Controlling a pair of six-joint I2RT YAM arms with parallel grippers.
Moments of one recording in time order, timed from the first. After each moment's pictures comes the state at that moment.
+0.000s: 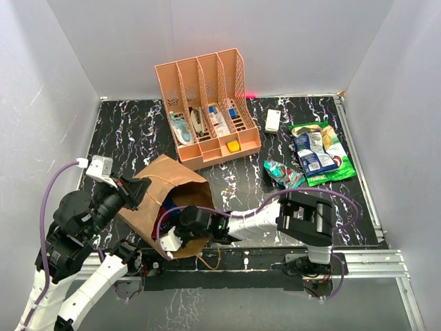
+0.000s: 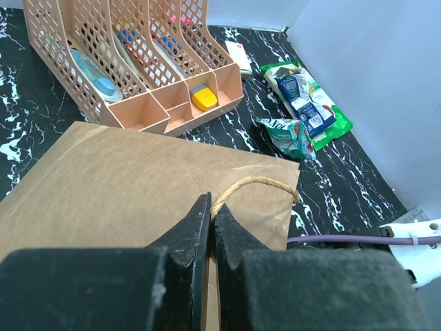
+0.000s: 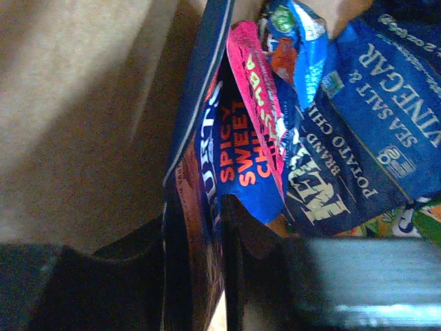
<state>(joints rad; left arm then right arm) -0.53 0.39 0.96 -0.73 -0.01 -0.40 1.34 1.85 0.99 0.32 -0.05 -0.99</state>
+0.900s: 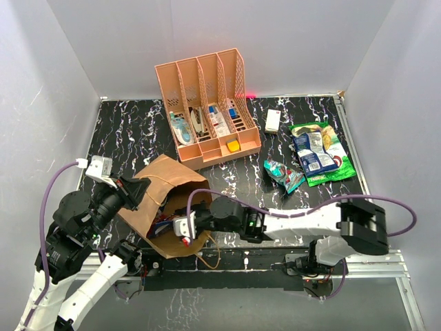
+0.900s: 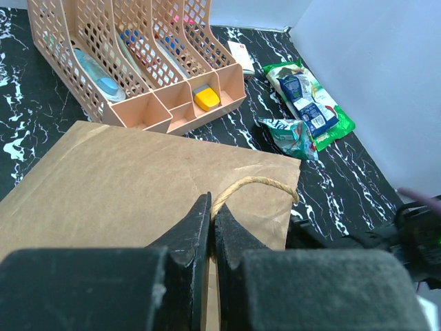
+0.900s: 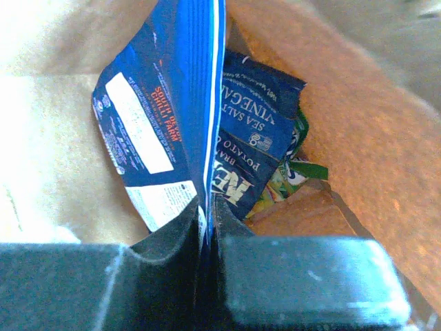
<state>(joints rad) -0.53 0.38 0.96 -0.73 -0.02 -0.39 1.33 1.49 0.83 0.43 -0.04 -0.78</state>
